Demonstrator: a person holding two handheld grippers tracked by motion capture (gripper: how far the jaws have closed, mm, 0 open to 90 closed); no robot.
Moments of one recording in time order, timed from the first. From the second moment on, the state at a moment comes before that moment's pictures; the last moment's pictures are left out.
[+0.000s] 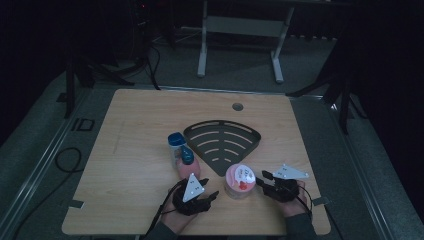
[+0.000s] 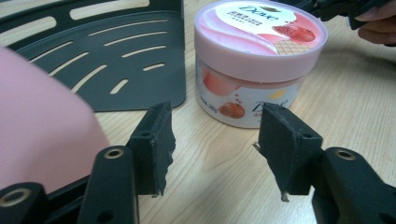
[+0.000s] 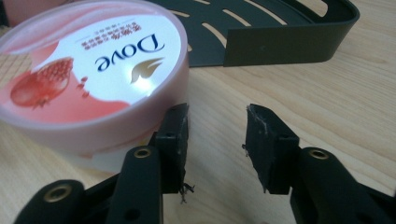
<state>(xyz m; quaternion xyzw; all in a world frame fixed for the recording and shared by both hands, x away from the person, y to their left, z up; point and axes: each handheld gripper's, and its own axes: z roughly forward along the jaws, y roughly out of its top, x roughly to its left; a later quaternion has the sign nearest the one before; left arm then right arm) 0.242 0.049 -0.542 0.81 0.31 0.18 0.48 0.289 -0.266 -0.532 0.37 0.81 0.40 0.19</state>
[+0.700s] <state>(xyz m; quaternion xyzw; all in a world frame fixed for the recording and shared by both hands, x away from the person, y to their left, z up) 0.255 0.027 -0.549 0.82 0.28 0.13 0.48 0.277 -0.274 -0.536 0.32 0.84 0.42 0.15</state>
